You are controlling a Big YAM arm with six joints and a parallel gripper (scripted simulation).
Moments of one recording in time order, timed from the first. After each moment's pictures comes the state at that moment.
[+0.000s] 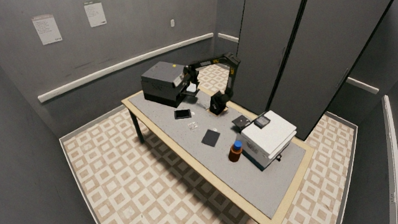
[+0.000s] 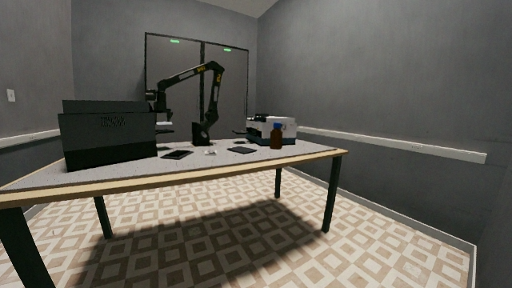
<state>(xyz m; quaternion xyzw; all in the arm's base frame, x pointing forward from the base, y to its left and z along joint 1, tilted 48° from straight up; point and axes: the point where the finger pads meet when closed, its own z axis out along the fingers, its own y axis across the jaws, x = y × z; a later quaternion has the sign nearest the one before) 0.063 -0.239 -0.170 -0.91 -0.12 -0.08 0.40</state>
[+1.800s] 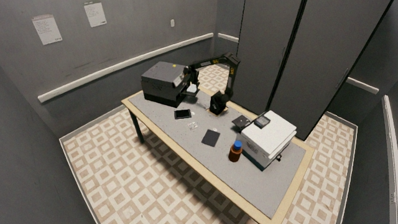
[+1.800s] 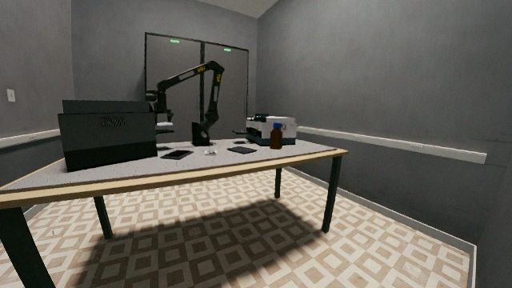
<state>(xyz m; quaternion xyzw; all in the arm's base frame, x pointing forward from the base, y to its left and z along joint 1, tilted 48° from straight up) 0.063 -0.234 -0.171 -0.91 -0.12 -0.08 0.40</state>
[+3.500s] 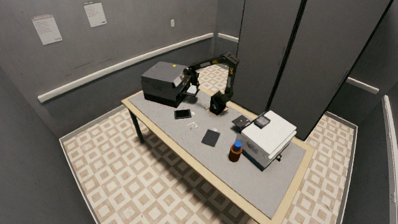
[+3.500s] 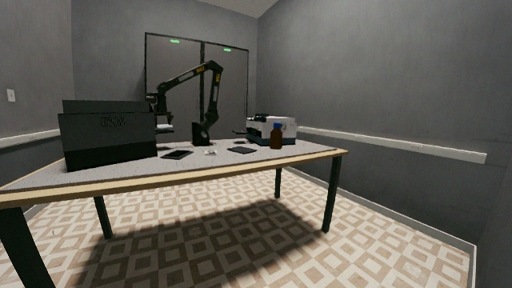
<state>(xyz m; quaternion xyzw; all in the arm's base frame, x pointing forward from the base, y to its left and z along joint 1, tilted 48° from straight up) 0.061 -0.223 -0.182 -0.91 -0.12 -0.08 0.40</state>
